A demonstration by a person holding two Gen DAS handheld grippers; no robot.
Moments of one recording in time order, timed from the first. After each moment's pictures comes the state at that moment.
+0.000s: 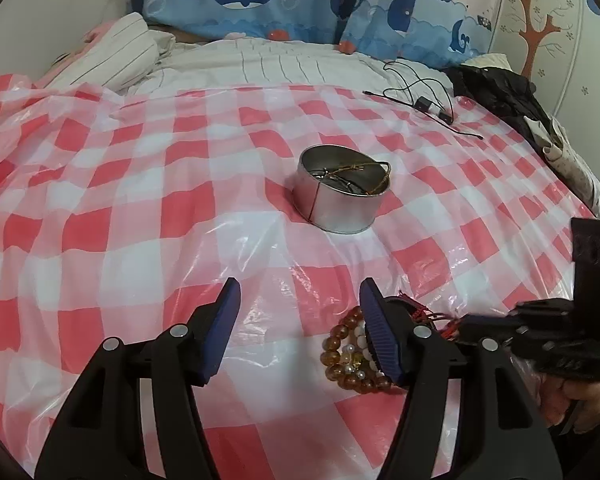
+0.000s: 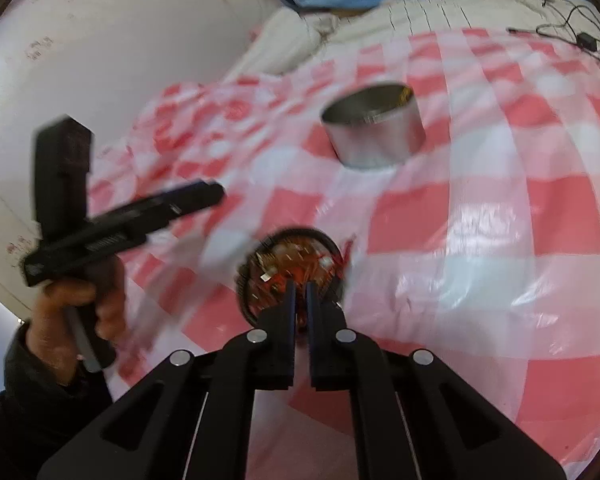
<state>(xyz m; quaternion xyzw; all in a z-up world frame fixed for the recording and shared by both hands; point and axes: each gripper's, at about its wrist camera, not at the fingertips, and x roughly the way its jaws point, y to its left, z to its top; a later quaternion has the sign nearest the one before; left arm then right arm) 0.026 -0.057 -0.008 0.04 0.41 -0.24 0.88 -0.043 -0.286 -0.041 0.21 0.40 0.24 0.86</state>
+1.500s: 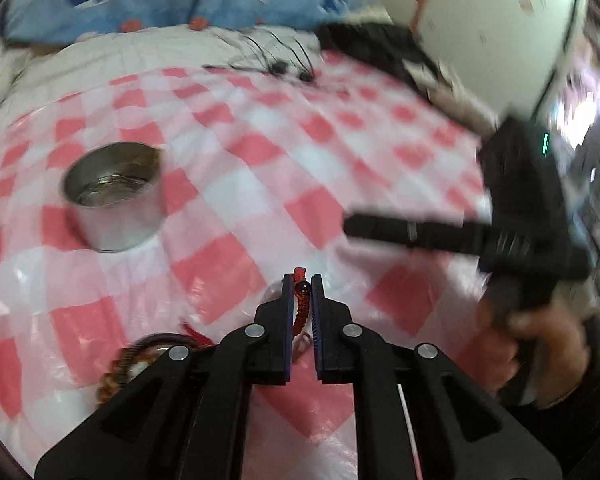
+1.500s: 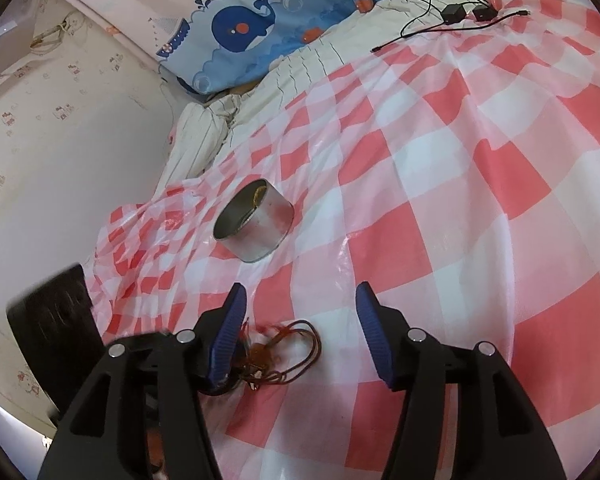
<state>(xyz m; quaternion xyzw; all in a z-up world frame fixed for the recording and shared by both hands) -0.005 -0.169 -0.017 0.04 0.41 -0.44 0.80 -0.050 -0.386 -0.041 0.34 0.37 0.09 0.86</state>
